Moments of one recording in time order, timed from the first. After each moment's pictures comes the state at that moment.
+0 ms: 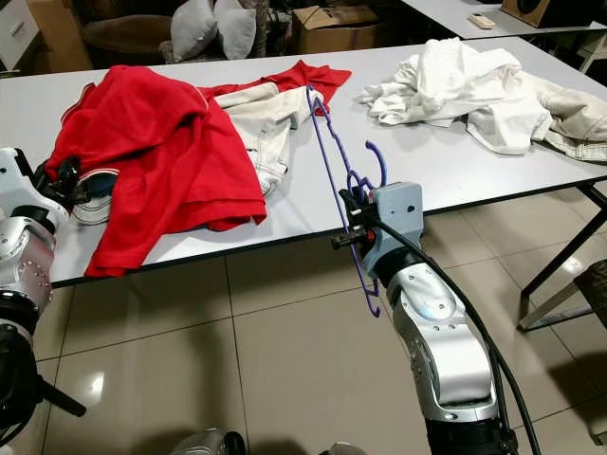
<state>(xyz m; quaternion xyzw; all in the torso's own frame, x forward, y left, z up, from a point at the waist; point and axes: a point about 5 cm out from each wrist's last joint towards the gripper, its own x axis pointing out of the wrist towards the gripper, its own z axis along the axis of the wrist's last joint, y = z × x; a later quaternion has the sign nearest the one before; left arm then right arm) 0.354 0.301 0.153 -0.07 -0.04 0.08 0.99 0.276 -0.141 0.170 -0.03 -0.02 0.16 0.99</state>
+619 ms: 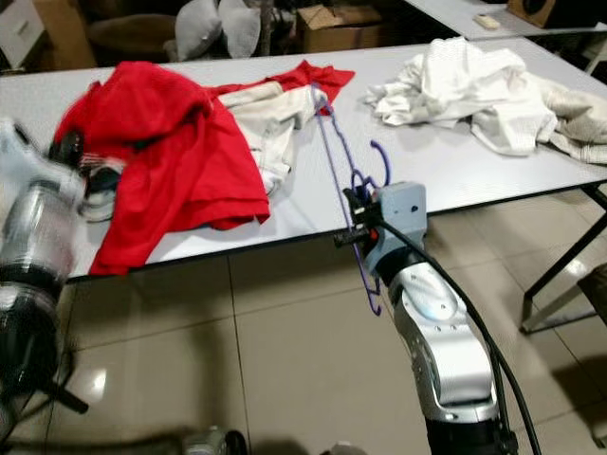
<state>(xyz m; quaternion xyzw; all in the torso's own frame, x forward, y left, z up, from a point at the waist) 0.391 0.256 0.199 -0.19 -0.11 0.07 0.97 0.277 -0.148 0.171 -0.02 -0.02 0.13 0.99</state>
